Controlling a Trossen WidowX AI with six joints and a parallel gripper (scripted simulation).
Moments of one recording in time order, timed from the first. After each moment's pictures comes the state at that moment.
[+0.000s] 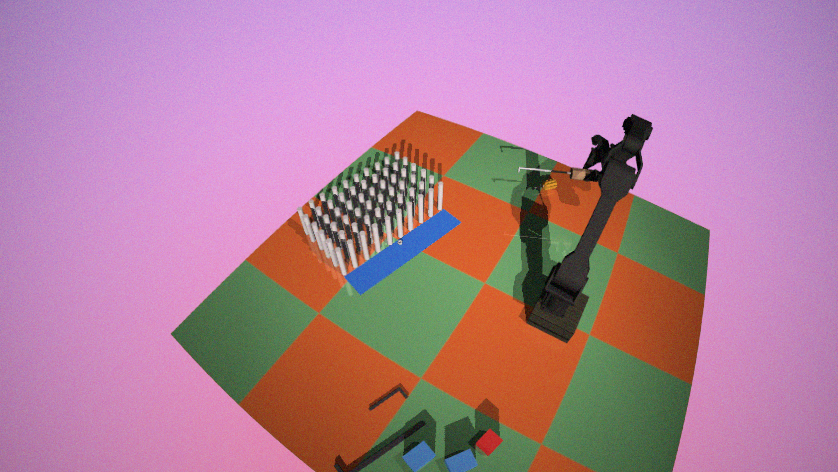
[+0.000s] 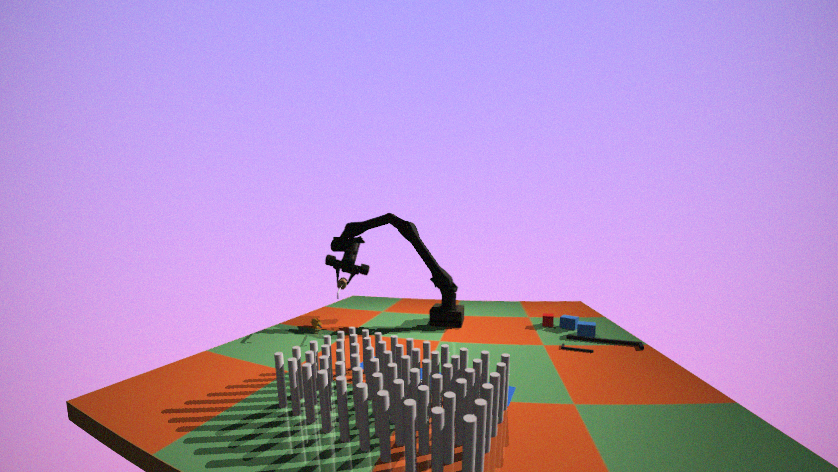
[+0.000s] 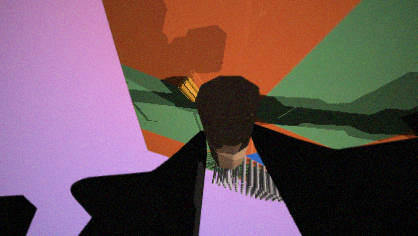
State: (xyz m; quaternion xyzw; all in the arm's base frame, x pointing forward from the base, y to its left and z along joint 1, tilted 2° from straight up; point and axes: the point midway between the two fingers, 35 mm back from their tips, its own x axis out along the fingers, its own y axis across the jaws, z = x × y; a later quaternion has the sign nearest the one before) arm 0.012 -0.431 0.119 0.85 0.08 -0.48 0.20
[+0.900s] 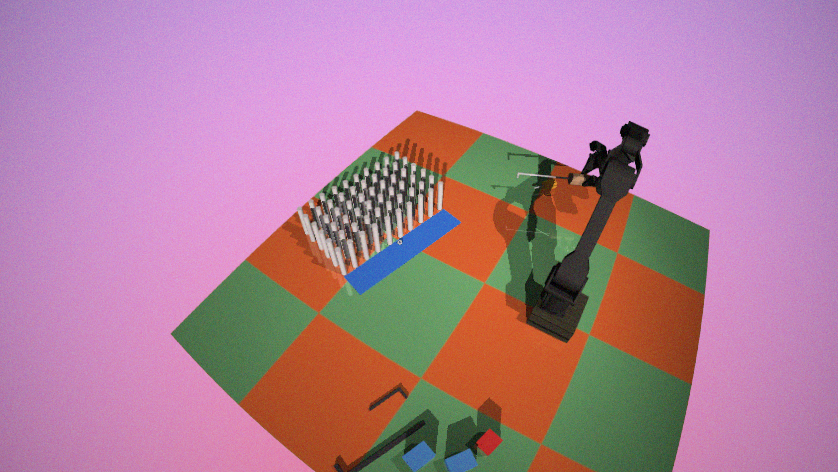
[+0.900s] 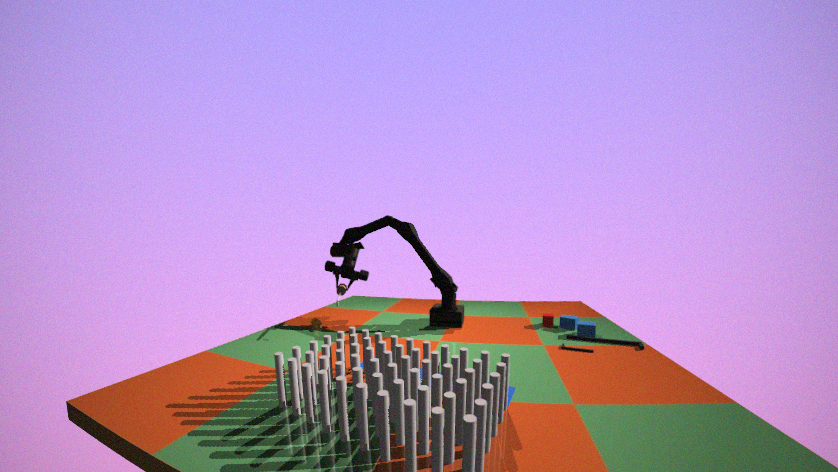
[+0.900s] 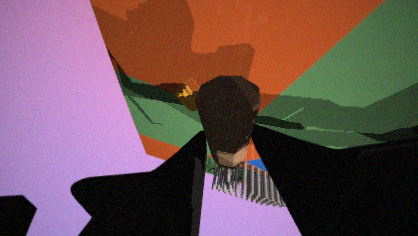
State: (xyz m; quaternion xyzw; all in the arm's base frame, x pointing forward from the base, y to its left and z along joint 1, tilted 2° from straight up) arm 0.011 -0.434 0.094 0.85 0.08 -0.48 0.20
